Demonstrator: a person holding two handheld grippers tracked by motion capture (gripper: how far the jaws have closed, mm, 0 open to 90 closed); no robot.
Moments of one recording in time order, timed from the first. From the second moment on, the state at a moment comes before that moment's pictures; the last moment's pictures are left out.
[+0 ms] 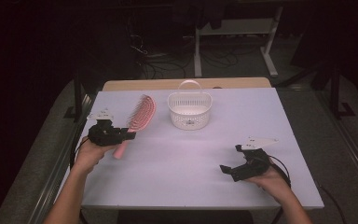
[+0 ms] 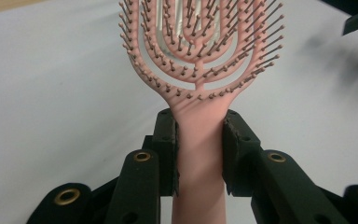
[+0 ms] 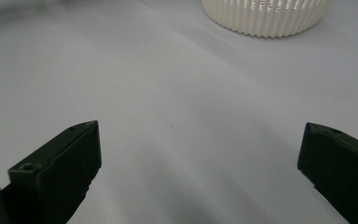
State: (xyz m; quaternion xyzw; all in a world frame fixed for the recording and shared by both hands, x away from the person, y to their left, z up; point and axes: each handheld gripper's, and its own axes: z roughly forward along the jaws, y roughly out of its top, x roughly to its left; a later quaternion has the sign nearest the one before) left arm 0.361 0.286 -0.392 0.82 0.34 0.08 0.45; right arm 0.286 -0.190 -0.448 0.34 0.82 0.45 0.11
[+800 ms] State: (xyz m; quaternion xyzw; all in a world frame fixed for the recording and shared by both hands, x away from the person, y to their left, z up) left arm 0.346 0.247 -0.394 0.82 0.28 0.07 0.50; right arm 0.286 -0.192 -0.446 0.35 0.81 0.46 0.11
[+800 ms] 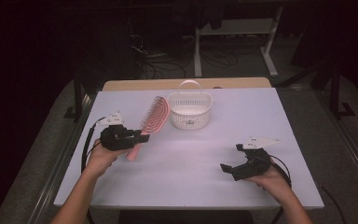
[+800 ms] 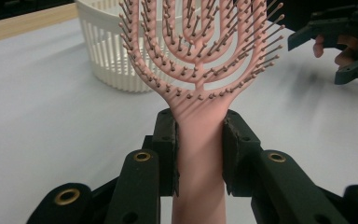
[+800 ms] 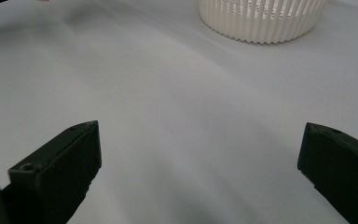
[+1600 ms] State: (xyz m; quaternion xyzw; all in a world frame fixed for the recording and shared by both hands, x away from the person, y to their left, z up) left arm 0.331 0.200 -0.409 0.82 0.23 0.07 0.52; right arm 0.287 -0.191 -0.433 0.36 0.80 0.47 0.09
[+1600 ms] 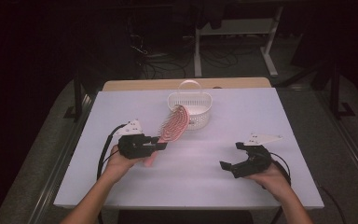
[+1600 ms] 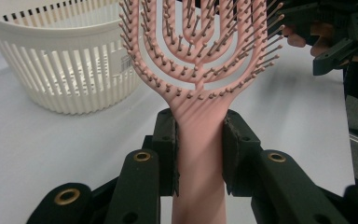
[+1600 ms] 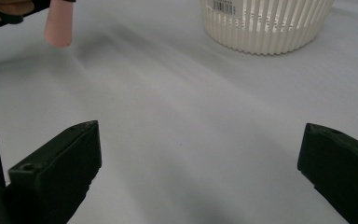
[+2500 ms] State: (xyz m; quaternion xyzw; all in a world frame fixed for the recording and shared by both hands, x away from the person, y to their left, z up) left arm 0.329 0.194 -0.413 0.82 0.23 0.08 0.52; right arm 0.309 -0.169 -0.407 0.35 0.79 0.49 0.09
